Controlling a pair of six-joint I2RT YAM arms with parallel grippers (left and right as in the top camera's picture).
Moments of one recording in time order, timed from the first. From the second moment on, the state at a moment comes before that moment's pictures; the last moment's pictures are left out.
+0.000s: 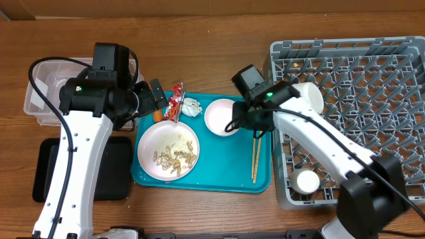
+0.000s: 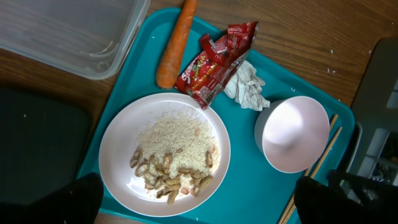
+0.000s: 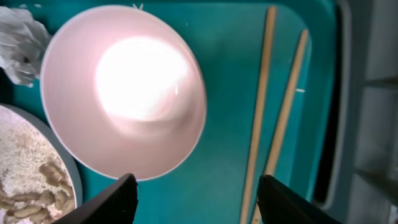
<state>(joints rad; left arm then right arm) -0.09 1.46 1.48 -1.21 0.10 -0.52 0.56 1.77 1.35 -0.92 -0.02 0.63</state>
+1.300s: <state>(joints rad) -0.09 1.46 1.48 -1.21 0.10 -0.52 0.52 1.55 1.49 -0.94 0.66 0.57</state>
